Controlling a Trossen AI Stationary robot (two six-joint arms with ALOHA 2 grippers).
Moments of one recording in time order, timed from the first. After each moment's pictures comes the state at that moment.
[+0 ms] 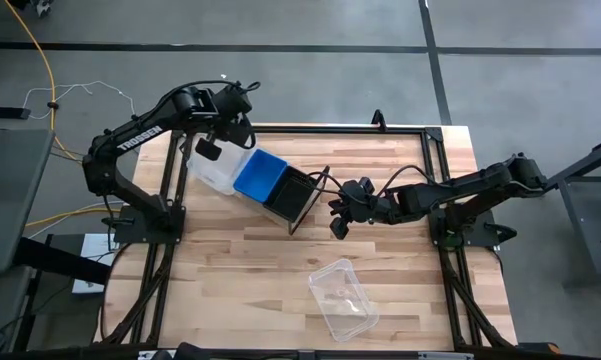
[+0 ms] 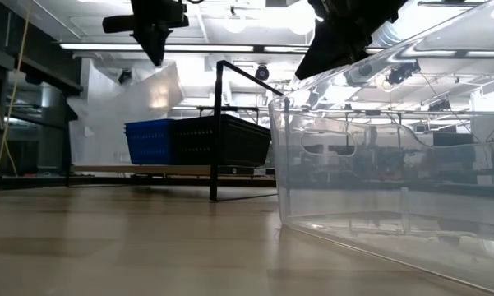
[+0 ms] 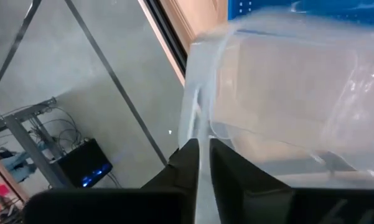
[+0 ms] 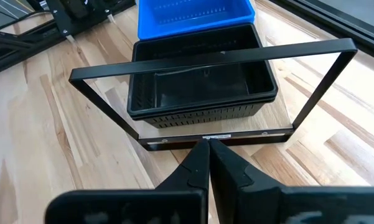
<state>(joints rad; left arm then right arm) 0.60 1.48 1.68 -1.39 -0.42 1.08 0.18 1.38 0.98 -0.33 0.47 0.60</state>
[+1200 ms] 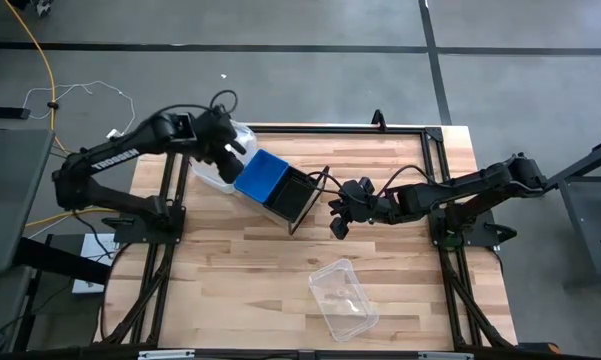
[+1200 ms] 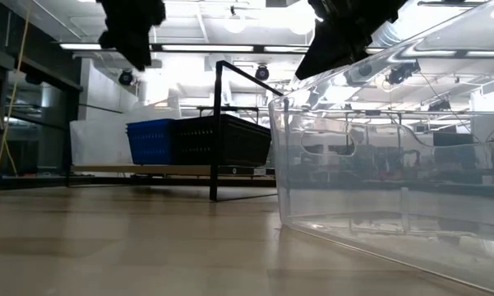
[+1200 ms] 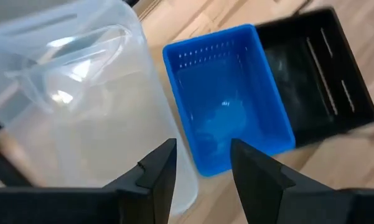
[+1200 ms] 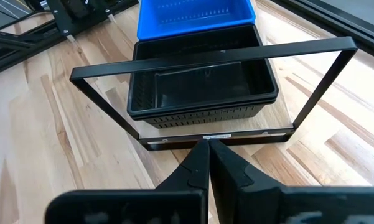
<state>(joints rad) 0.54 1.21 1.30 -1.18 -0.11 -0.30 0.18 1.38 0.98 -0.33 0.46 0.60</state>
